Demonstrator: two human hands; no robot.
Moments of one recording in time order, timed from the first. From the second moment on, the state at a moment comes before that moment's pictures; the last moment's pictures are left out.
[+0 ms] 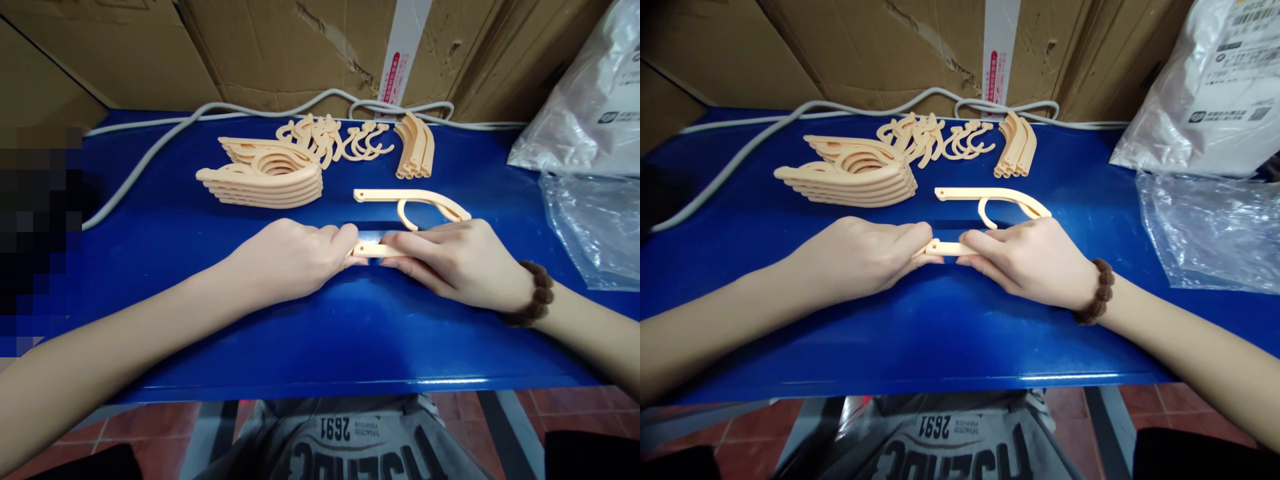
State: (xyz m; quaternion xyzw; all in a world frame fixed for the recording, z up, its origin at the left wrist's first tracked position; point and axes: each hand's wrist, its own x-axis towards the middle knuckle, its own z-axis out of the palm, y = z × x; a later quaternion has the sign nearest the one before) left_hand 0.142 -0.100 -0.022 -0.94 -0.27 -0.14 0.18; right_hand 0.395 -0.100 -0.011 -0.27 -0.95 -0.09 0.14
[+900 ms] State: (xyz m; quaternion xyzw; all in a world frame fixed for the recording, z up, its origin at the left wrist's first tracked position) left_hand 0.142 -0.106 -0.020 -0.94 -0.28 -0.07 0.17; right_hand 0.396 -0.099 -0.011 -0.27 -0.96 -0.02 0.10
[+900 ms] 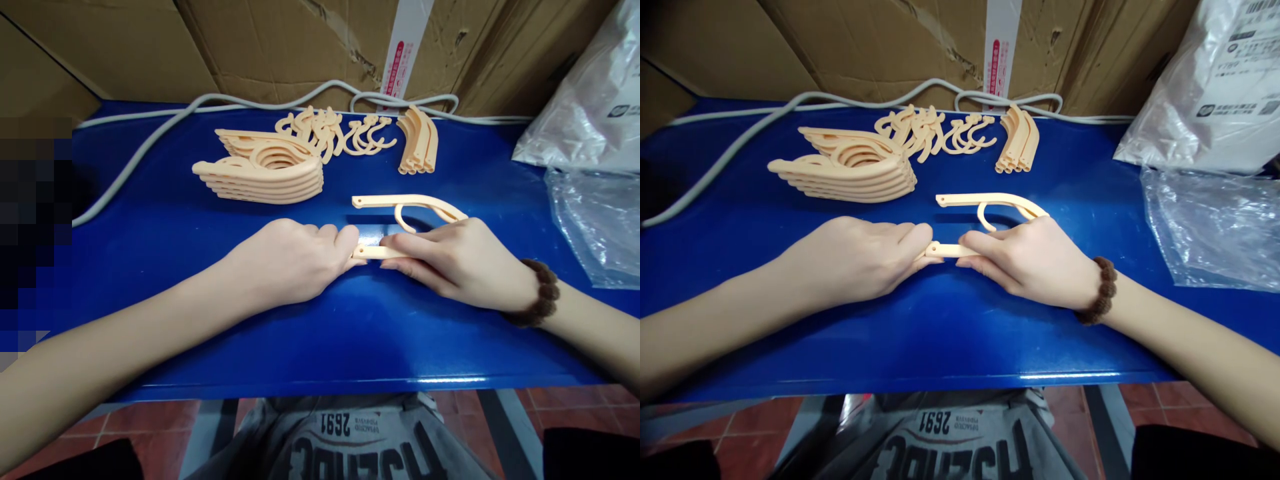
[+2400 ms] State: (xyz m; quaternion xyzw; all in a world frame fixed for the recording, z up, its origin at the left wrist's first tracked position) left_hand 0.139 -0.104 -0.018 -0.93 -0.24 -0.14 0.24; right_hand 0.392 -0.103 -0.015 -0.27 -0.95 -0.09 0.11
